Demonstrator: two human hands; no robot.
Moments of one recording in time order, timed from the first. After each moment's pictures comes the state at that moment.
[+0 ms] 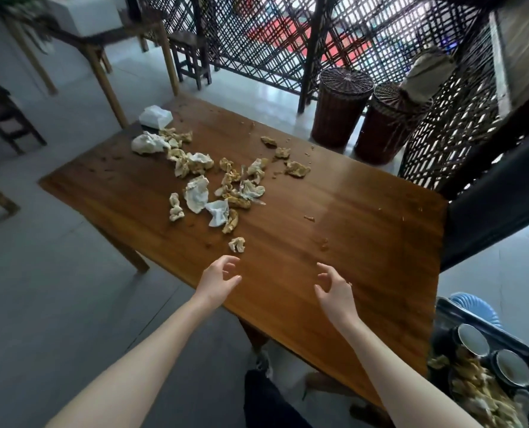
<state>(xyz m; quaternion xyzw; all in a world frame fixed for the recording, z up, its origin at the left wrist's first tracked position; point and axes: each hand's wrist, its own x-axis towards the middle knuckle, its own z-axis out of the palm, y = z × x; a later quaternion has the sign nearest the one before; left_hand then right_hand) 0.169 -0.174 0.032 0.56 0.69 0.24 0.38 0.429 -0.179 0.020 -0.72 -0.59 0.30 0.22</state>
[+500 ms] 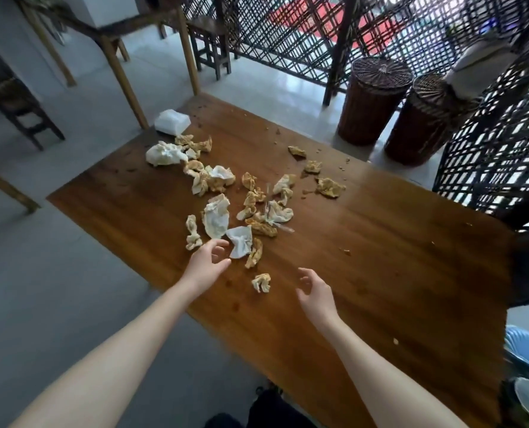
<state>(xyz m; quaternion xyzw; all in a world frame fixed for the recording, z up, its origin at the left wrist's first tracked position) 0.078 -0.037 0.034 0.54 0.72 0.24 0.36 0.333 -0.050 -0.018 -0.68 -0.60 0.37 0.18</state>
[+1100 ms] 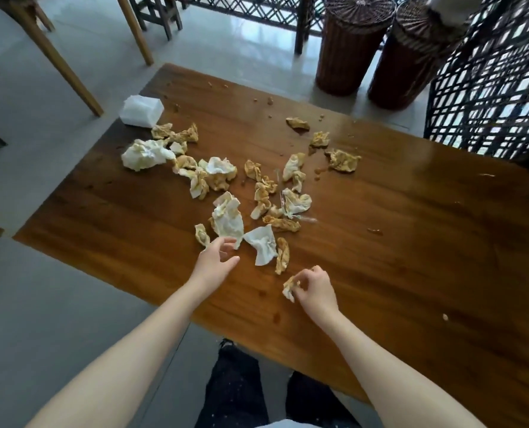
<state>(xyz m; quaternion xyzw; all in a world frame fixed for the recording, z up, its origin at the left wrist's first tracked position) 0.006 0.029 -0.001 0.58 0.68 0.17 0.42 0.231 -0.029 -0.046 -0.74 -0.57 0.34 0.10</state>
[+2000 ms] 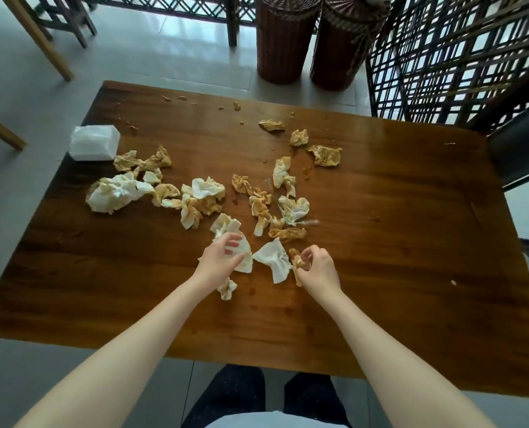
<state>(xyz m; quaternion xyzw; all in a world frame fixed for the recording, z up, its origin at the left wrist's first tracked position) -0.028 0.120 0.001 0.66 0.56 0.12 0.48 0.180 0.031 -0.041 -0.85 -0.41 0.30 0.16</state>
